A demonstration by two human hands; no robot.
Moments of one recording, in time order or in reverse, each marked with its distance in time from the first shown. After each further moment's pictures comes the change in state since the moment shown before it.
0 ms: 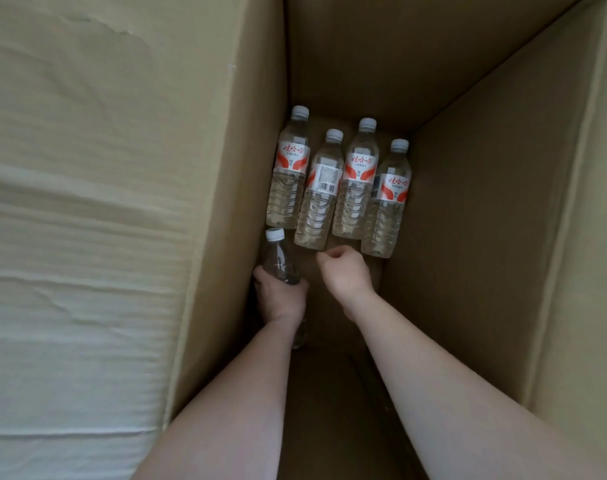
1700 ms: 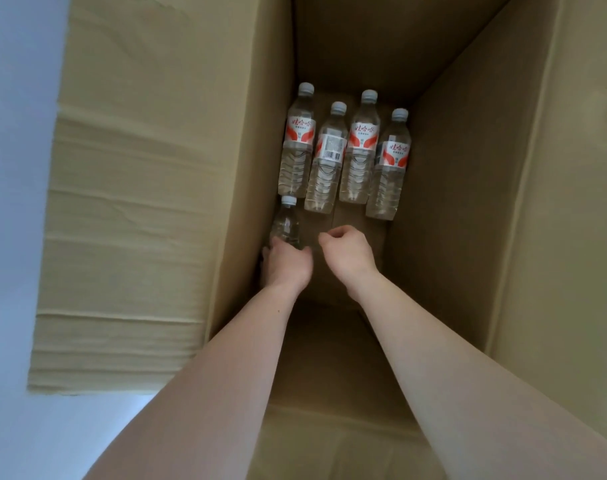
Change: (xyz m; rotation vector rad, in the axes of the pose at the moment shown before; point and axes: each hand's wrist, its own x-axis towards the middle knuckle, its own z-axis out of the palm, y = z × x) left_hand -0.057 0.022 -0.061 0.247 -0.166 0.071; right_hand -0.060 0.014 0.004 0.069 -0.006 -0.072
